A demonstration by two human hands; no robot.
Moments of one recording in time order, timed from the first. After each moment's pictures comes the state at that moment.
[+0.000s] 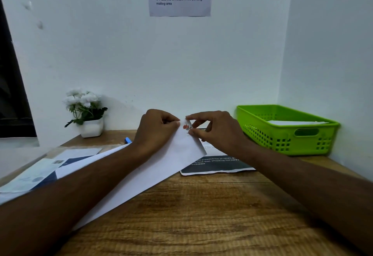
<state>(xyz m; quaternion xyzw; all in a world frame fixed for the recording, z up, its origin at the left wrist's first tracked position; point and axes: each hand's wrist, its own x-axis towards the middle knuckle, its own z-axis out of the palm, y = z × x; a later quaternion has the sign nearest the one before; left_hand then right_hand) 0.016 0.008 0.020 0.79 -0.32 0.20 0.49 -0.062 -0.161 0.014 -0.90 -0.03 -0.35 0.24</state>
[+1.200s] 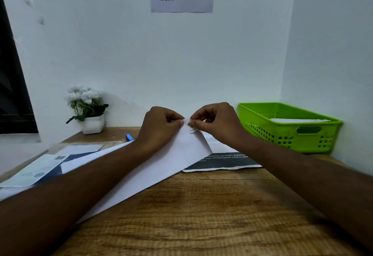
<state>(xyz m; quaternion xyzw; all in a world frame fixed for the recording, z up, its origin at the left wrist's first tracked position) 0.017 0.005 0.017 0.78 -0.34 0.18 0.48 -0.050 -0.165 0.018 -0.85 -0.08 -0.35 0.39</state>
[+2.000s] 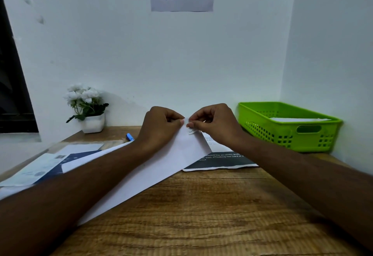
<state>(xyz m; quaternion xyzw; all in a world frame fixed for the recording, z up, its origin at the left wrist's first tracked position) 0.014 0.005 0.017 0.79 -0.33 0.18 0.48 -0.045 -0.163 0.014 -0.85 -0.05 -0.33 0.42</state>
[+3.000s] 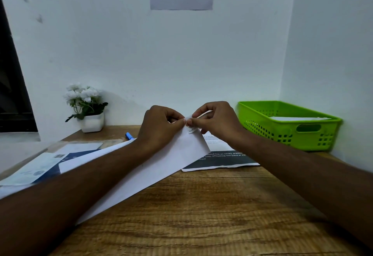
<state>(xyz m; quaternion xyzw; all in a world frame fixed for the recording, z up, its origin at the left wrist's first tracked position) 0.012 0.005 0.015 0.78 -0.36 0.23 0.46 -0.059 -0.152 0.023 -0.83 0.01 -0.30 0.46</state>
